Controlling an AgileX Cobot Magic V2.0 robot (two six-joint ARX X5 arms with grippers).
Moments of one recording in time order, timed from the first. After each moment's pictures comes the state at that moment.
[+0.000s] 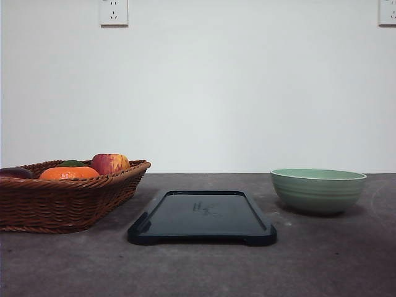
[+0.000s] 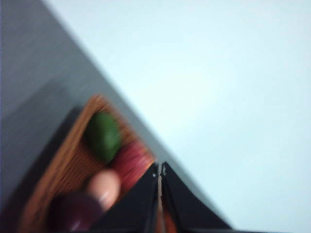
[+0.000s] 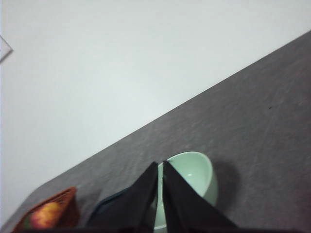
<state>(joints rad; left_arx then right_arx) 0.01 0.01 0.03 0.07 0.12 -0.94 0.09 0.00 0.02 0.06 -0.08 0.65</state>
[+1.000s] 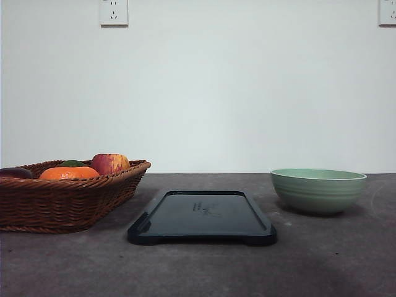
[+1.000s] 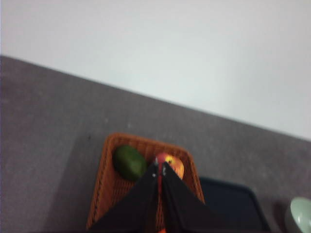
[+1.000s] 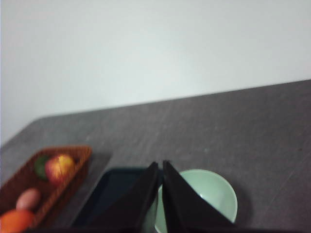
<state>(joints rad) 0.01 0.49 0.73 -0.41 0.15 -0.31 0.09 0.51 0.59 -0.20 -0.28 0.30</state>
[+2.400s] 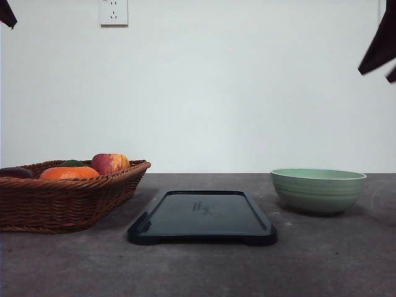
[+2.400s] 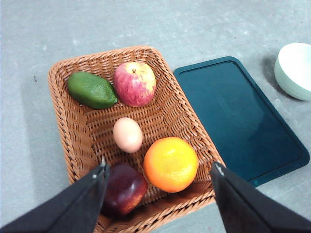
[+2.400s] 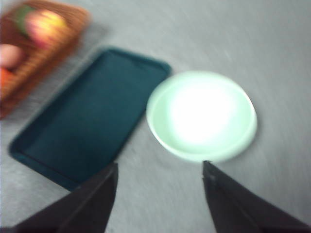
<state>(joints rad) -0.12 0.83 0.96 -0.73 0.27 0.09 0.22 0.78 0.68 -0.48 -0.24 0.02</state>
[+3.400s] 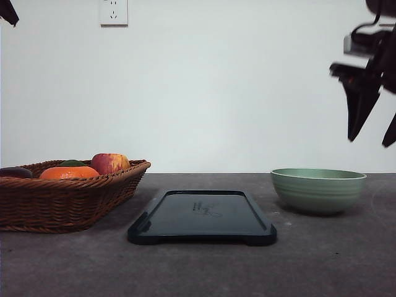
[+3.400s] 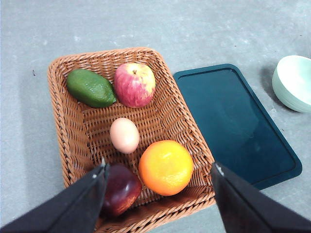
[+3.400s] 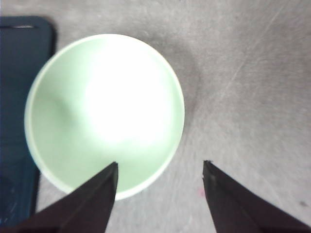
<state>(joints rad) -0.12 0.83 0.96 -0.72 0.27 0.04 0.10 1.47 1.09 -0.63 -0.15 0.19</state>
